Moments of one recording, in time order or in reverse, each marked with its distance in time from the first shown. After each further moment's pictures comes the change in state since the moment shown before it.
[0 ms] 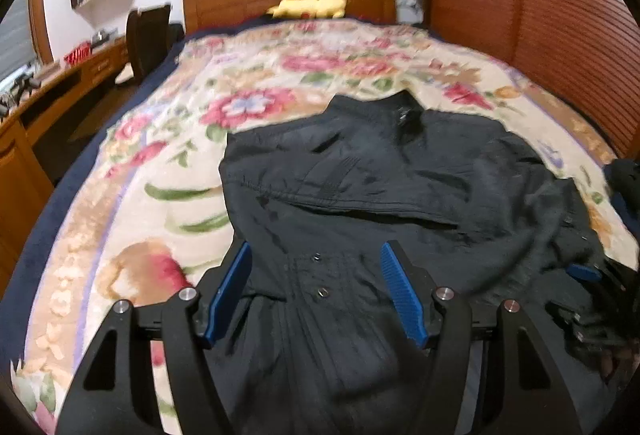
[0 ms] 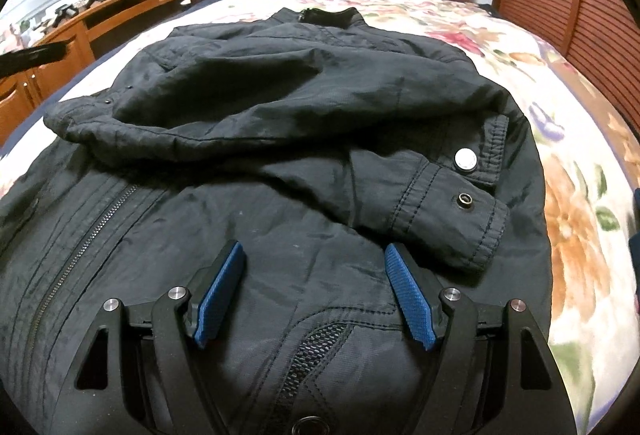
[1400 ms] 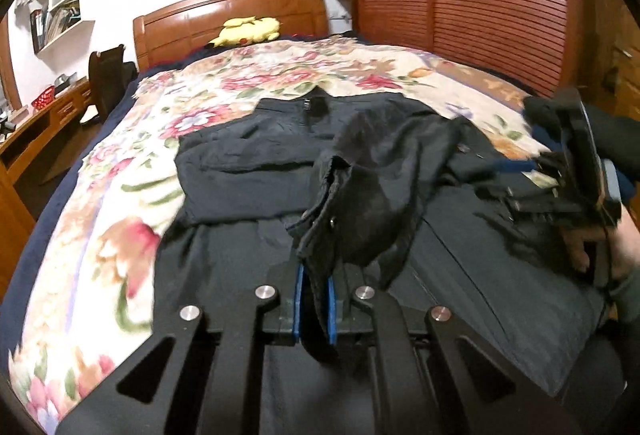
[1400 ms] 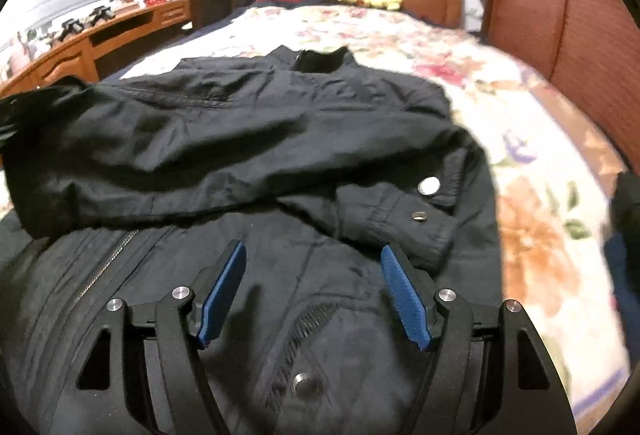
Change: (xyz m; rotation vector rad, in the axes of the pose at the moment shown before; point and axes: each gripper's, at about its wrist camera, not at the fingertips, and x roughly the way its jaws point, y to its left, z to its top) left arm -0.120 -0.065 -0.108 0.179 -0.108 -0.151; right arm -0.056 0.006 -0.006 -0.018 -0.123 -0.060
